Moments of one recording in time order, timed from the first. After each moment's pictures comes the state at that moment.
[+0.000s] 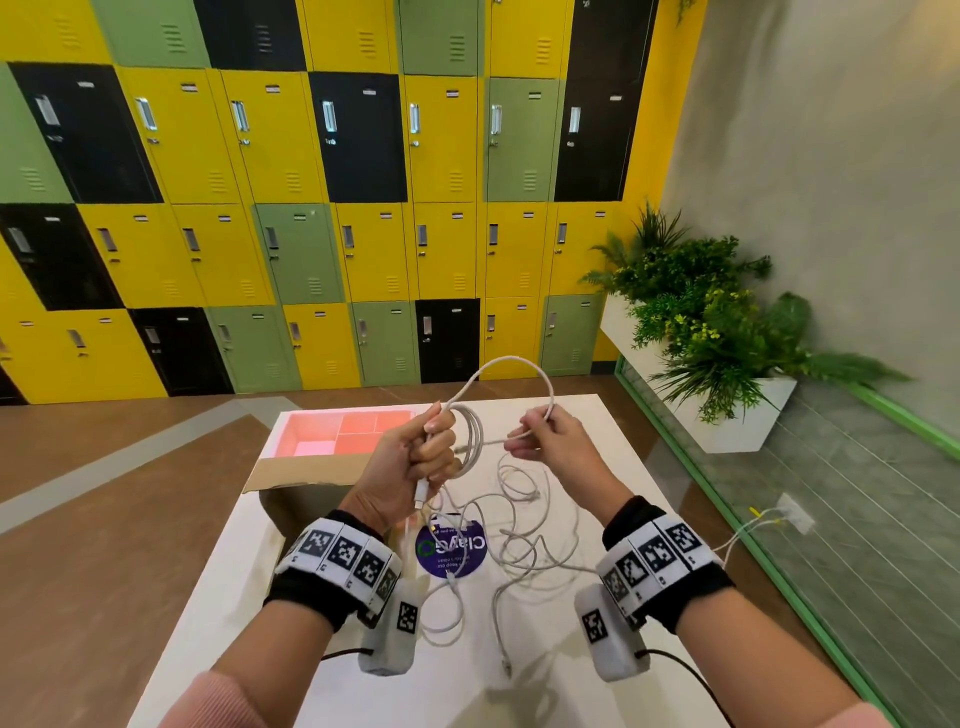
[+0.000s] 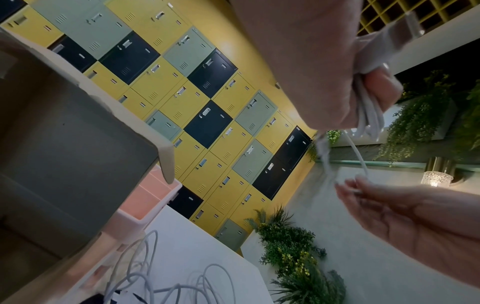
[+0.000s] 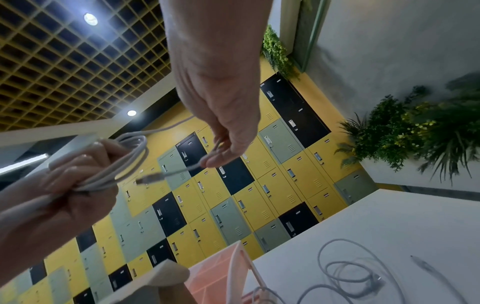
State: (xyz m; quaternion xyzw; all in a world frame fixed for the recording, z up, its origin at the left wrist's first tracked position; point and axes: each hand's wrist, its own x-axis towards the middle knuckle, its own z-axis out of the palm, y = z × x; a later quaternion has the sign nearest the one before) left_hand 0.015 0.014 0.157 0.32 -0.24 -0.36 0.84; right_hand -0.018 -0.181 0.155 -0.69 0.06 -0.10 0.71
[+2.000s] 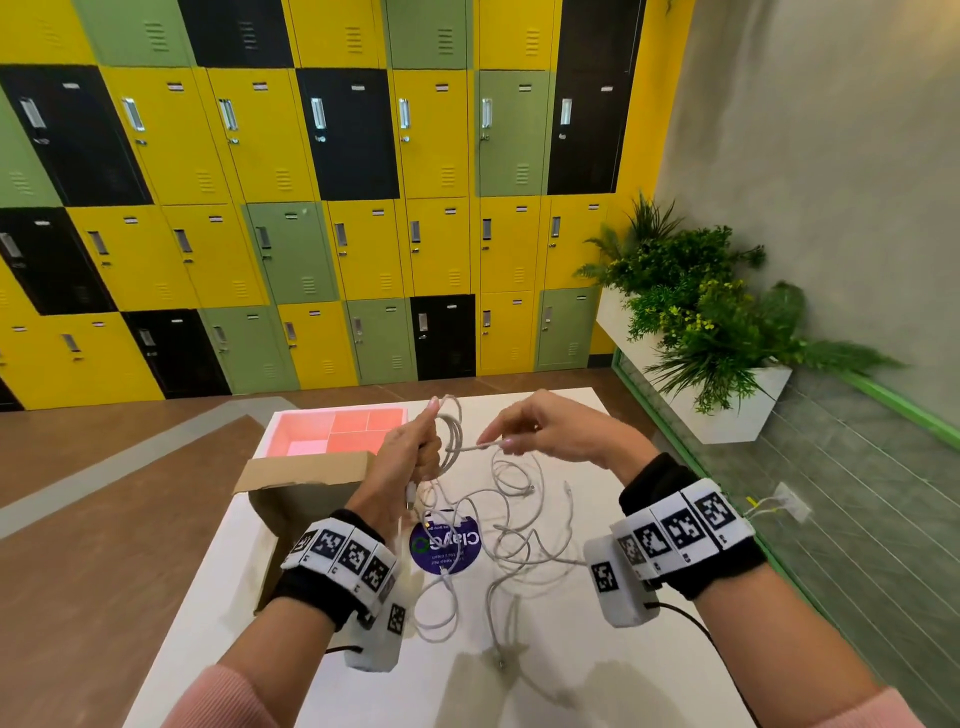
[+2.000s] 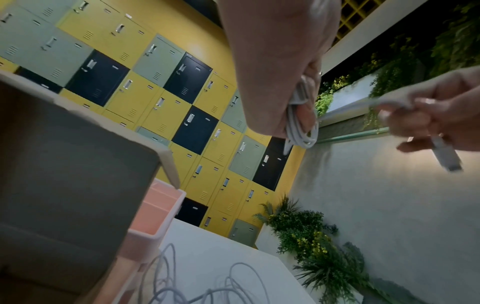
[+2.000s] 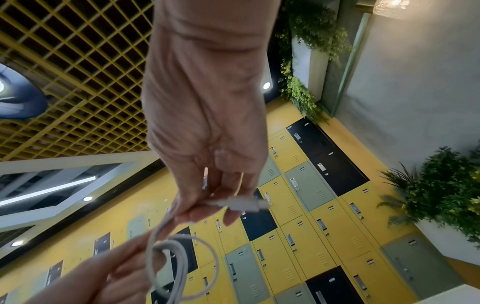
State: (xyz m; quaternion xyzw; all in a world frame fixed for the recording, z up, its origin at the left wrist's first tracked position) left_hand 0.008 -0.002 0.153 0.63 -0.11 -0.13 0.75; right_hand -0.046 -0.195 0.226 -0.90 -0.14 0.09 0.39
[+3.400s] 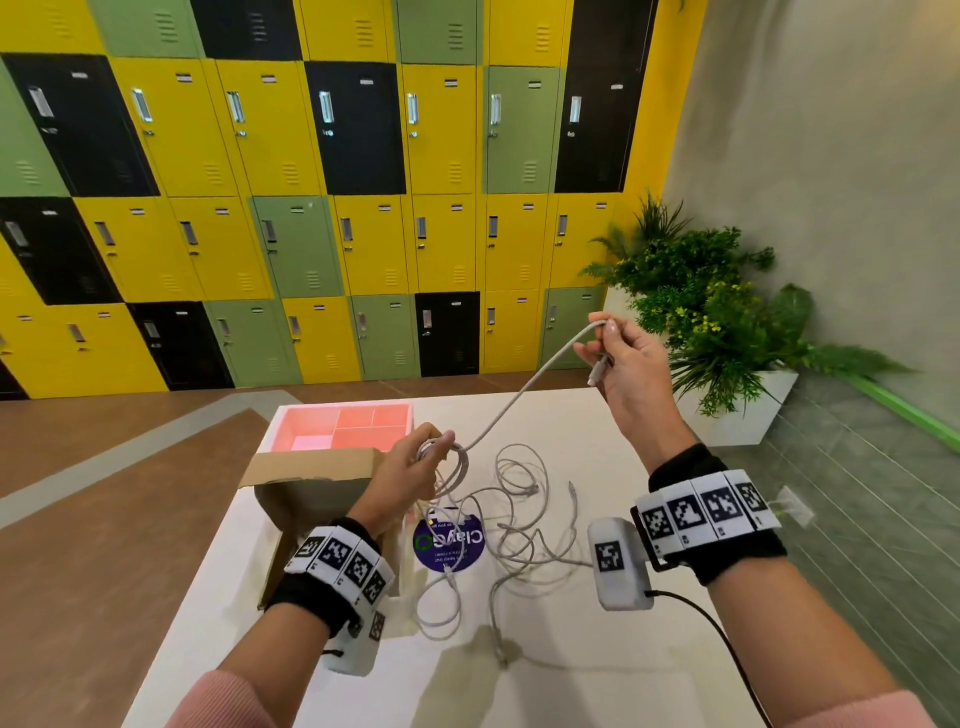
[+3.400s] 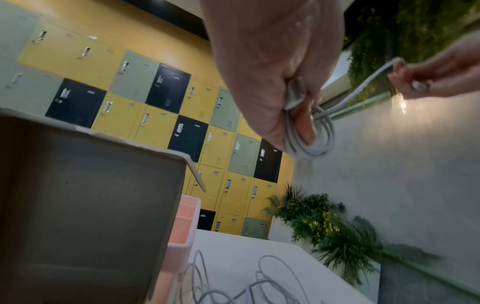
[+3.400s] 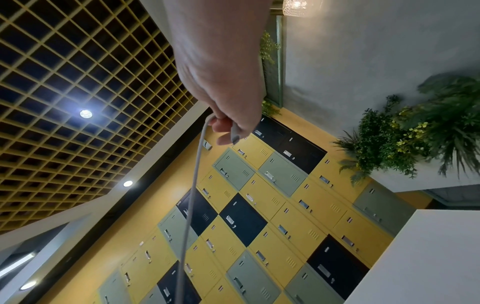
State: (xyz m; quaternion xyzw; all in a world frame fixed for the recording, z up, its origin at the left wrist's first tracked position) left_hand 0.014 0.015 0.125 0.76 -0.20 -0.07 0.61; right_hand -0.019 -0.229 0.229 -0.55 0.01 -0.27 0.79
